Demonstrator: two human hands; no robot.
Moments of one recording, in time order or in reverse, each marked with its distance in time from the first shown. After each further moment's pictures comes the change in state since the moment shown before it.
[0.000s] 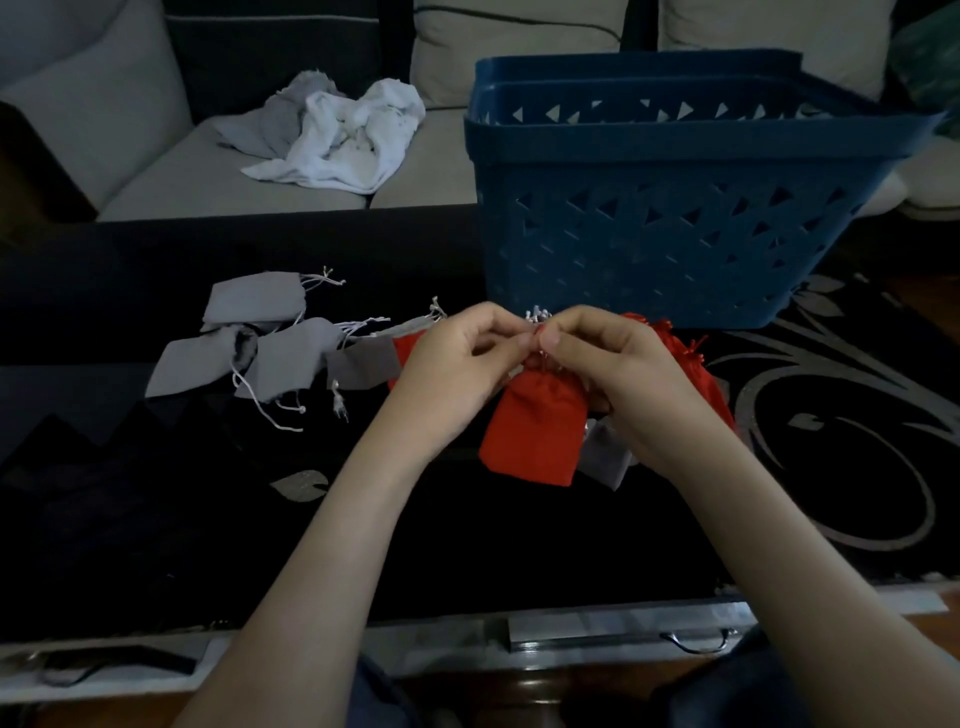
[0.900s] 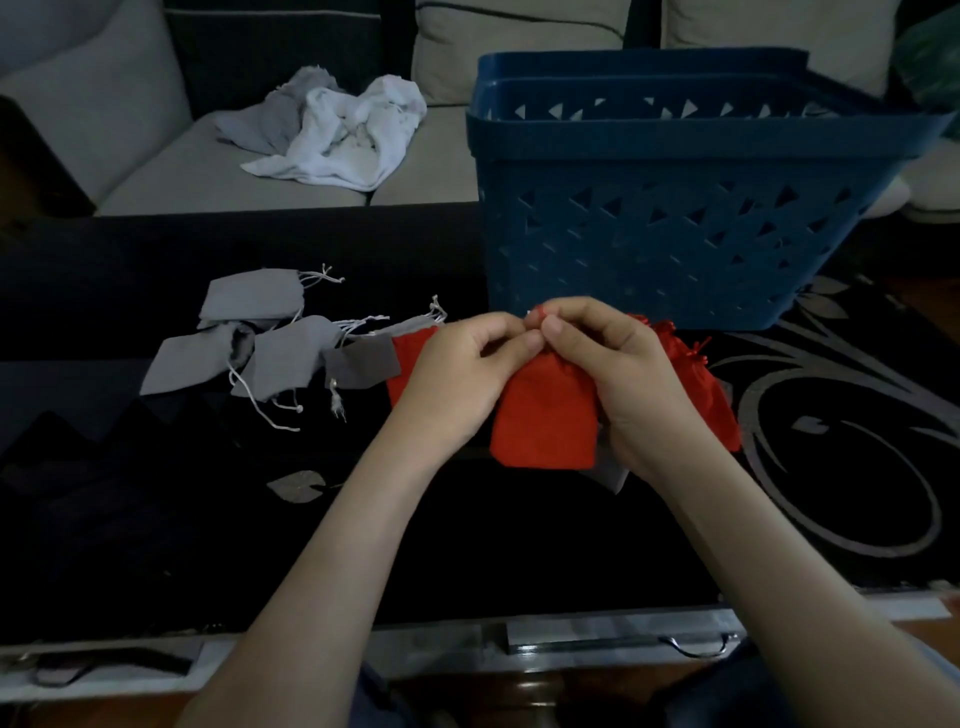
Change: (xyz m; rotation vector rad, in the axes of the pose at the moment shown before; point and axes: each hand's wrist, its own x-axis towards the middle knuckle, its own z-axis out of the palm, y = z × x) left_hand 0.001 -0.003 0.005 0.028 0.001 0.039; right_hand 0.005 0.012 0.007 0.132 0.124 -0.082
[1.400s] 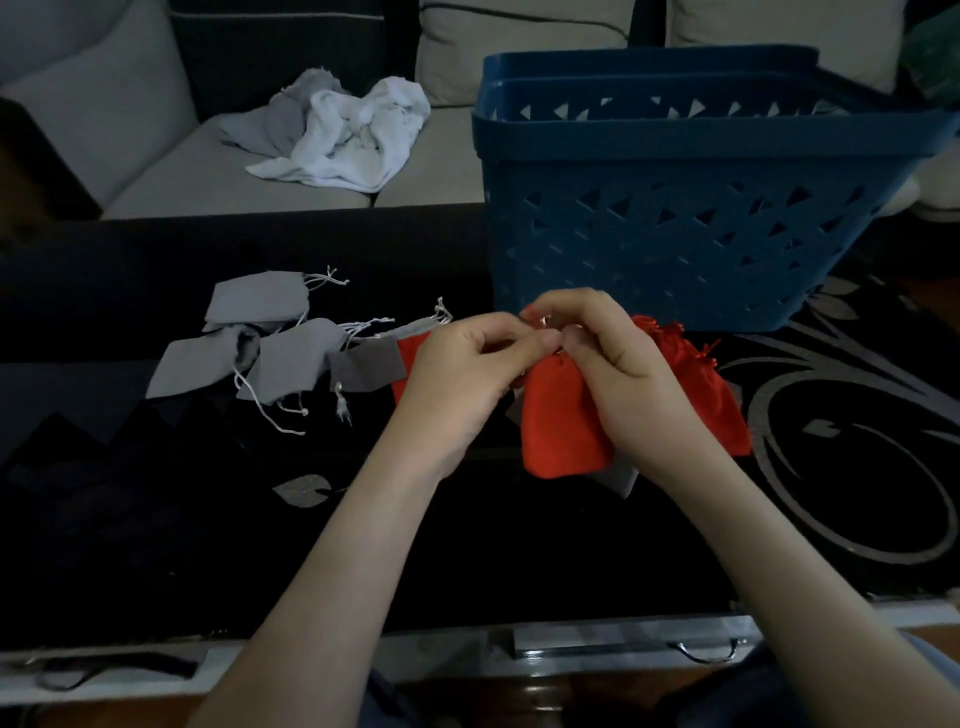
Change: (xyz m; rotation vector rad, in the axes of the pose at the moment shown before) left_hand -0.003 0.006 0.003 -0.205 0.073 -0.078; right_hand -0.001 0.001 -0.003 -0.551 -0.111 -0.342
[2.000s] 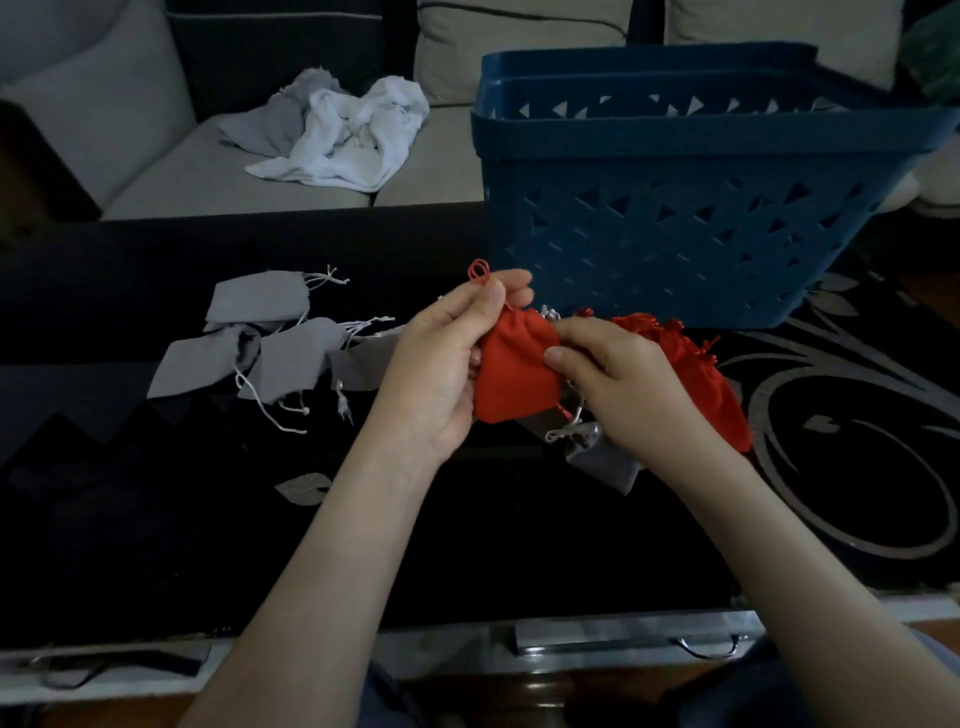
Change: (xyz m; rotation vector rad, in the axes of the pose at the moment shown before) left_hand 0.003 0.016 -0.003 -0.430 0.088 -0.116; right_hand 0.003 0.008 -0.005 -0.244 -0.070 0.113
